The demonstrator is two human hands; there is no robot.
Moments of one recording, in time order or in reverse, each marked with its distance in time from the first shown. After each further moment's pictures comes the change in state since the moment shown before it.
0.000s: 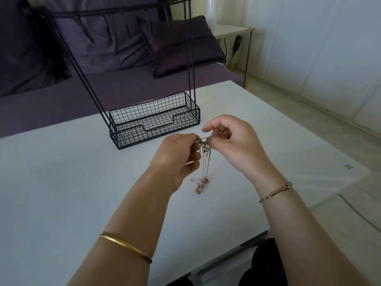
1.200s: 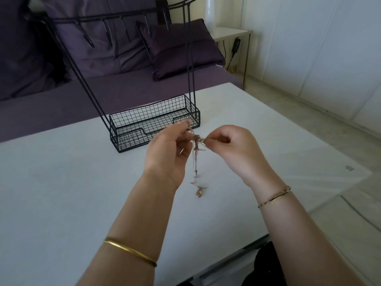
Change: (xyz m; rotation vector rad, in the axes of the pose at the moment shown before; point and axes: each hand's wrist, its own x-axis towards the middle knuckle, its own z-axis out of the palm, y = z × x) left_hand 0.002 0.007 -0.002 -0.394 0.102 0.117; right_hand -0.001 -0.001 0.005 -0.007 0.037 0.151
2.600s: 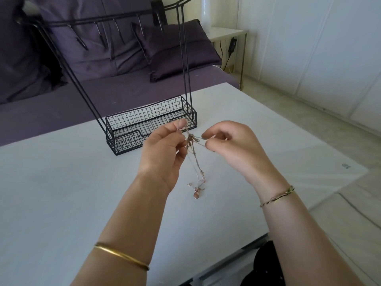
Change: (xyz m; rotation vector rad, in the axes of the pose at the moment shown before) left_hand 0.002 -0.002 -0.003 0.139 -0.079 0.115; right_hand 0.000 -0.006 -0.011 -0.050 -0.001 0.043
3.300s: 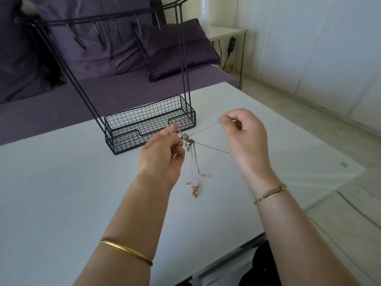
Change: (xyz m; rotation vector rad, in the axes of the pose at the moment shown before) left_hand 0.009 -0.006 -0.002 -0.212 0.102 -0.154; right_hand 0.010 0.007 0.003 0.088 0.376 -0.113
